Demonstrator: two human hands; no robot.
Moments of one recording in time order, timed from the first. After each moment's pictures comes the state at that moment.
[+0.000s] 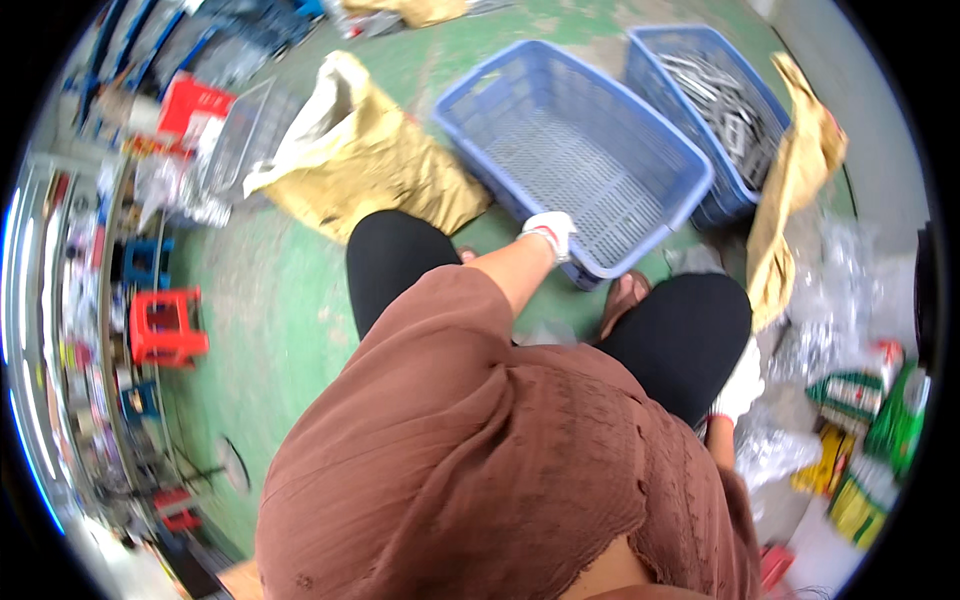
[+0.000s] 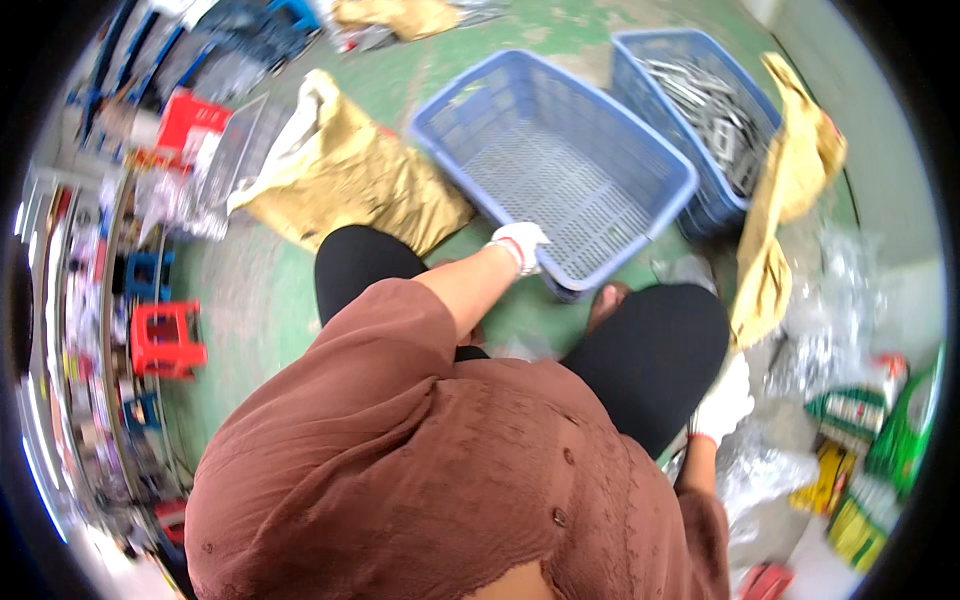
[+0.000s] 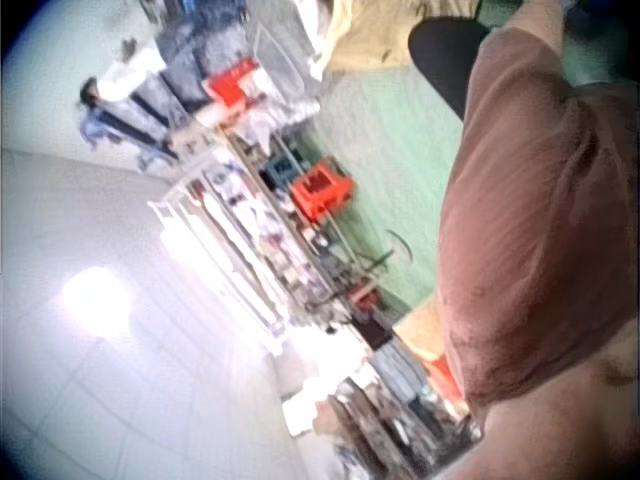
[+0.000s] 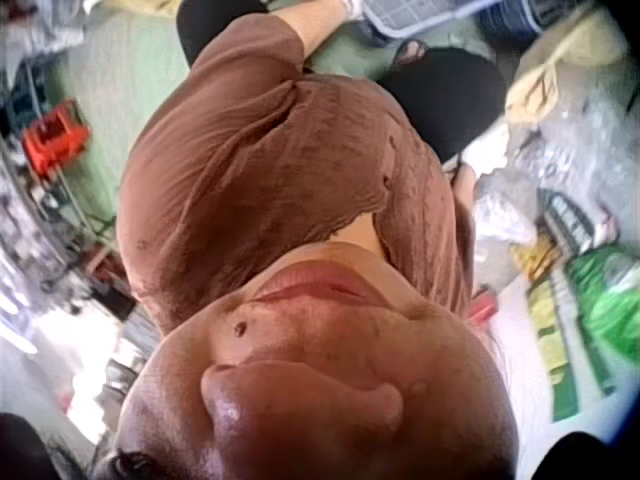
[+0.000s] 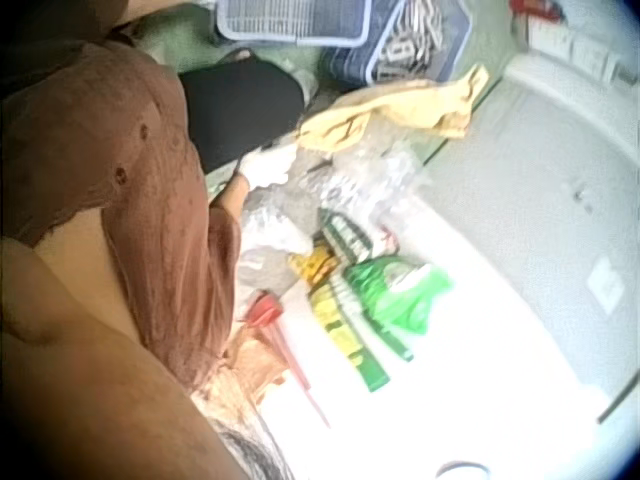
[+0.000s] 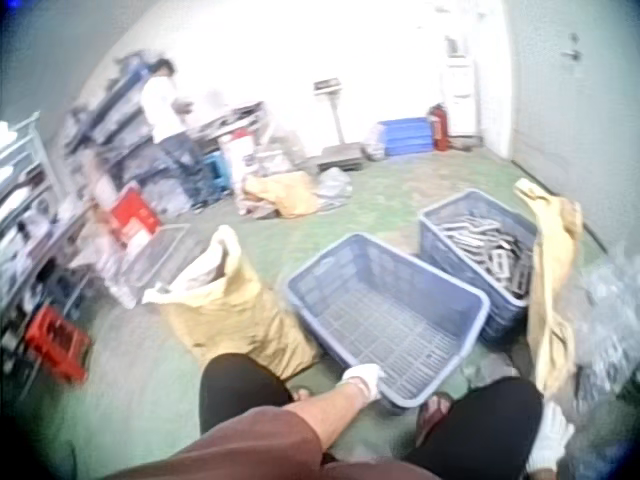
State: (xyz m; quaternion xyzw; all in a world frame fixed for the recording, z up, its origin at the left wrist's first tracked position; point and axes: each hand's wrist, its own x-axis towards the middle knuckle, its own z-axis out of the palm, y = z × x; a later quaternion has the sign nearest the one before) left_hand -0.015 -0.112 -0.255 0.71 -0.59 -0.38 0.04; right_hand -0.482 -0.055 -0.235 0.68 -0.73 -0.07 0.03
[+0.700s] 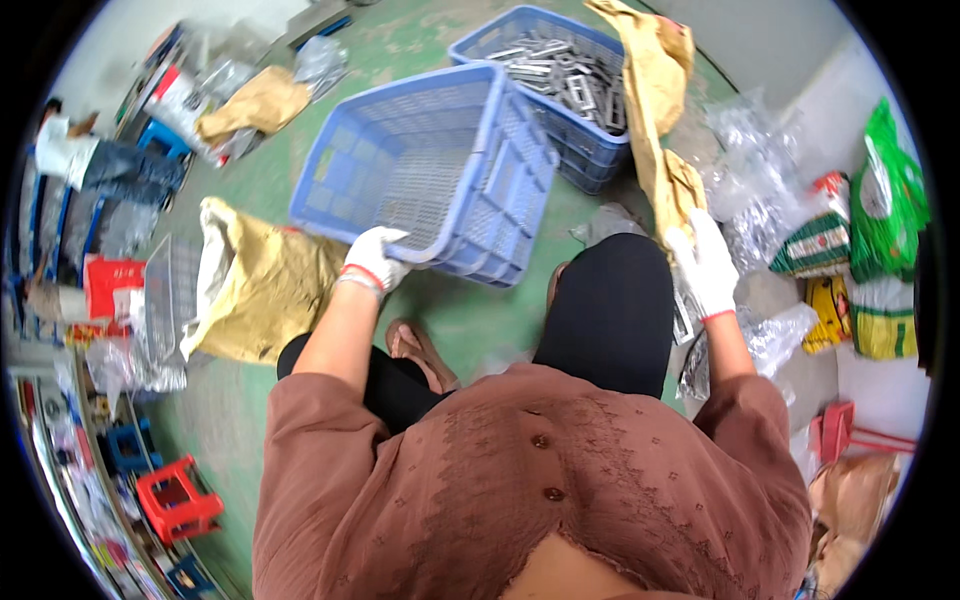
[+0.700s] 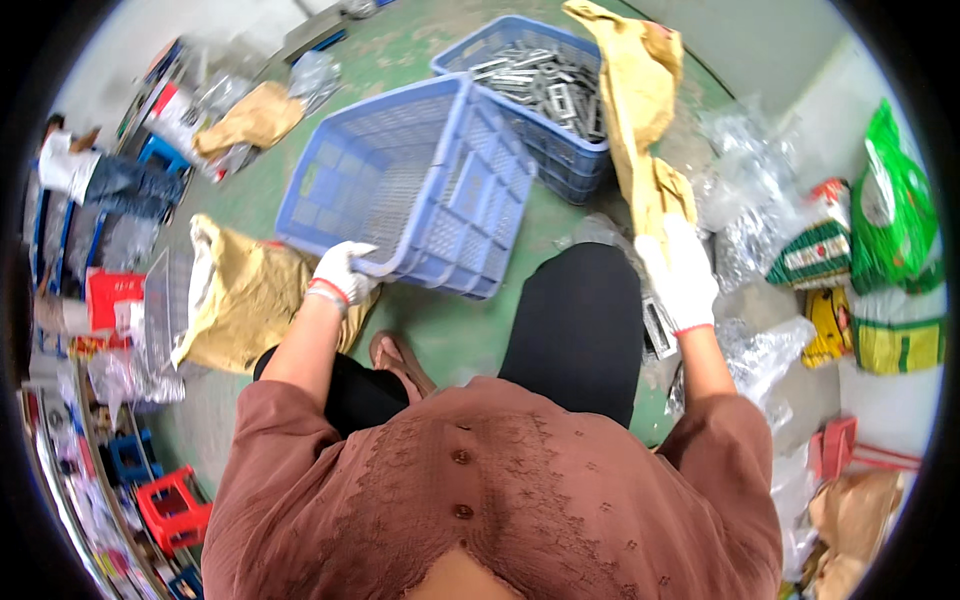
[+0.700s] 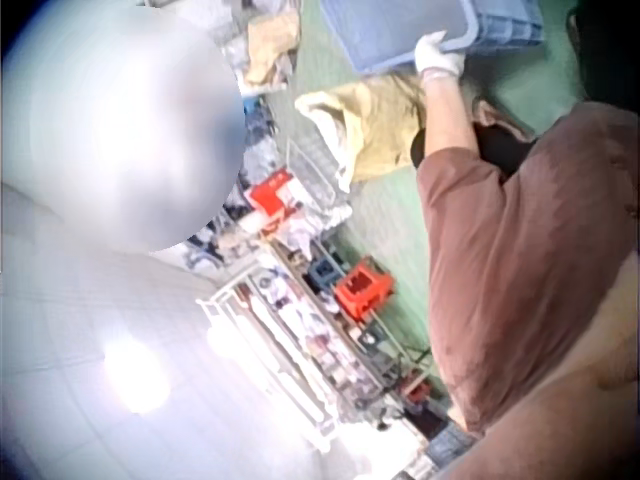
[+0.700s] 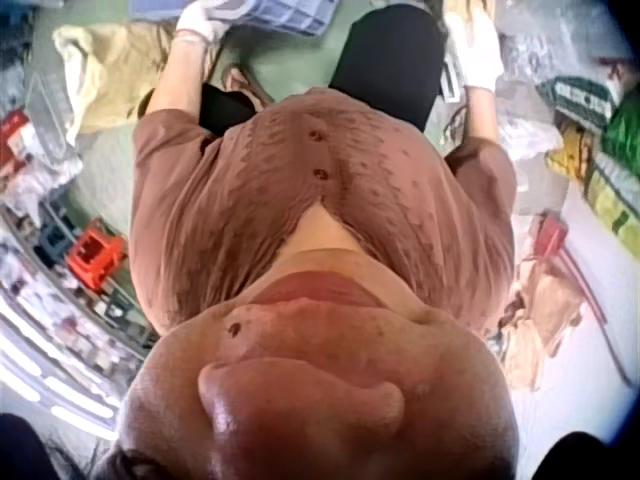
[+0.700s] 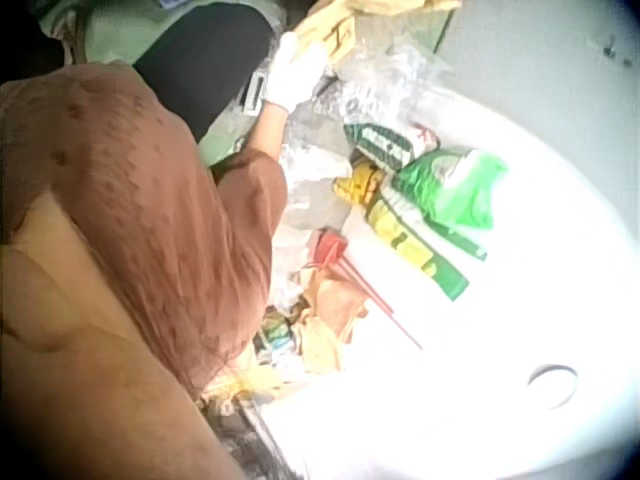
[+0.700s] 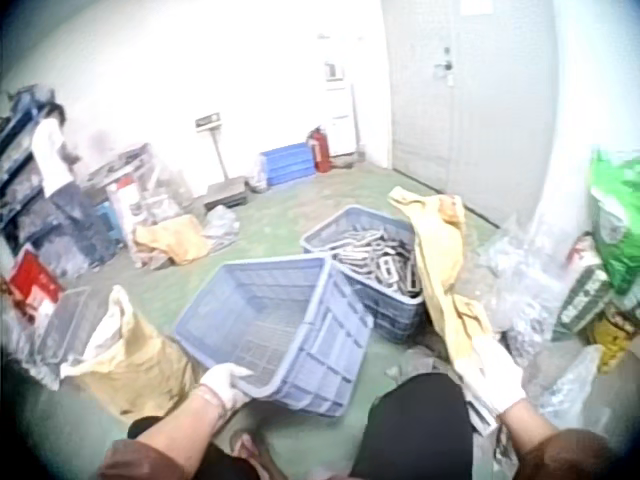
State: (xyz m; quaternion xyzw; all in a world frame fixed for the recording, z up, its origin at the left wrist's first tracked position) left_hand 0.067 -0.132 -0.153 0.49 0.01 -0.70 0.51; right_hand -0.445 -0.109 -0.124 0.70 -0.66 0.26 -0.02
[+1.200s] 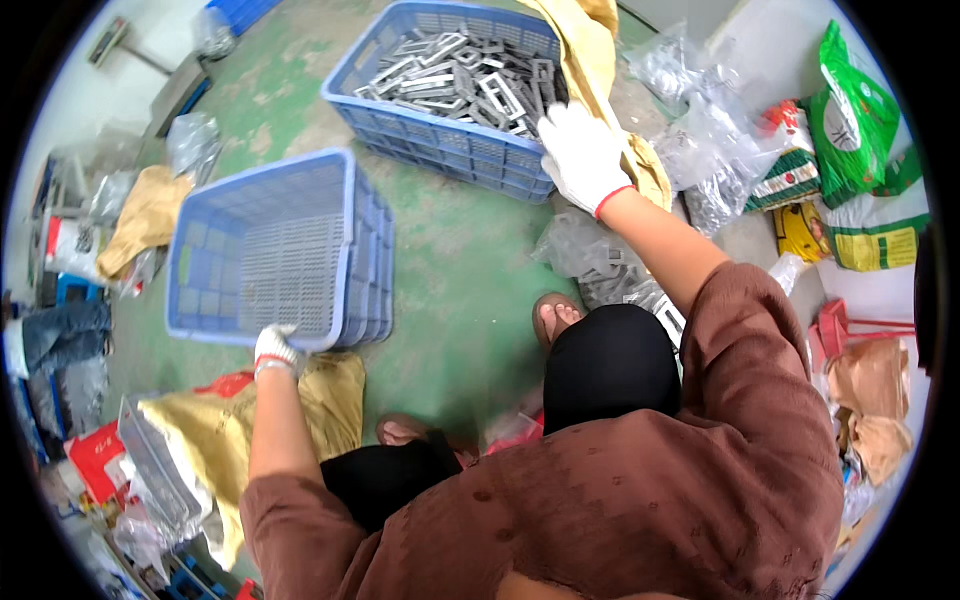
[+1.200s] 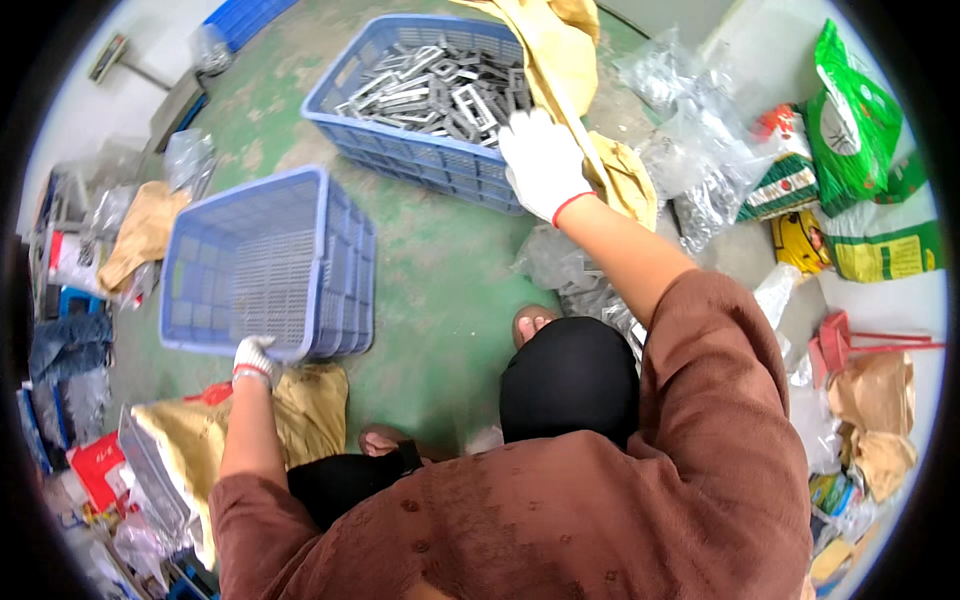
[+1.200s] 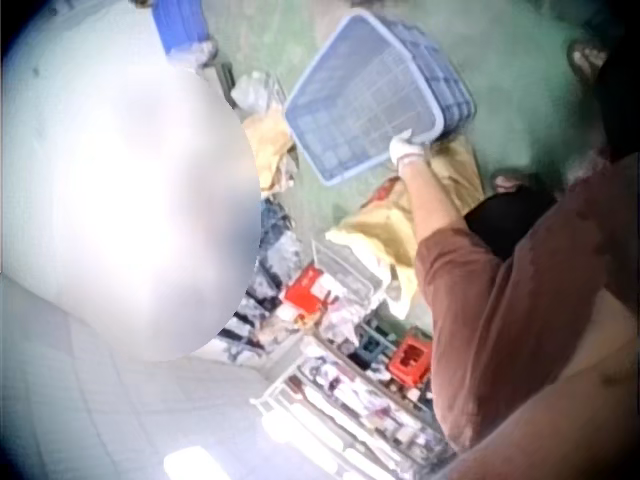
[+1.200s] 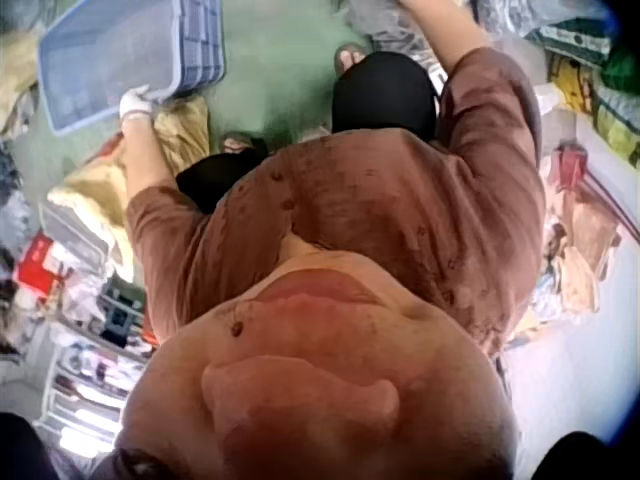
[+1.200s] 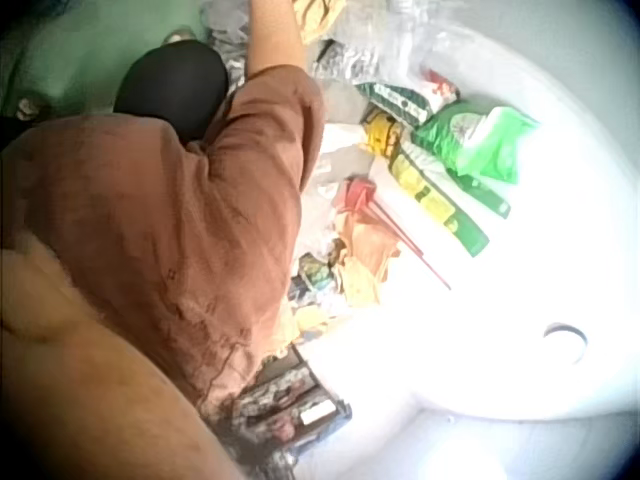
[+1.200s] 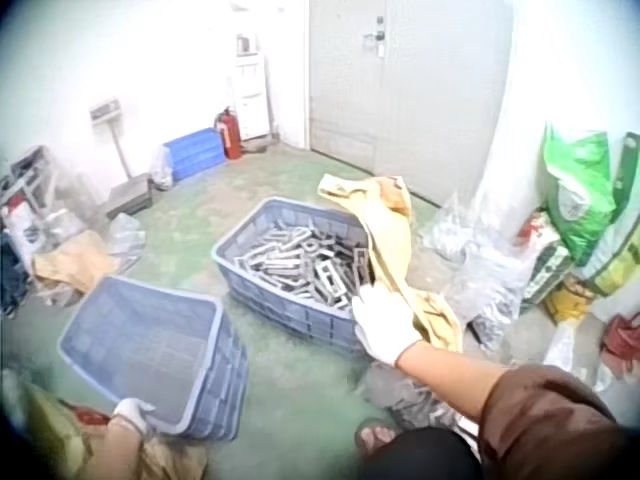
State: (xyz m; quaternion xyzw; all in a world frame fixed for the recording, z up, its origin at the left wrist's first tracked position) left_hand 0.202 -0.245 -0.227 0.71 0.00 -0.57 0.41; right_hand -0.337 -0.335 -0.141 0.81 -0.56 0.13 0.14
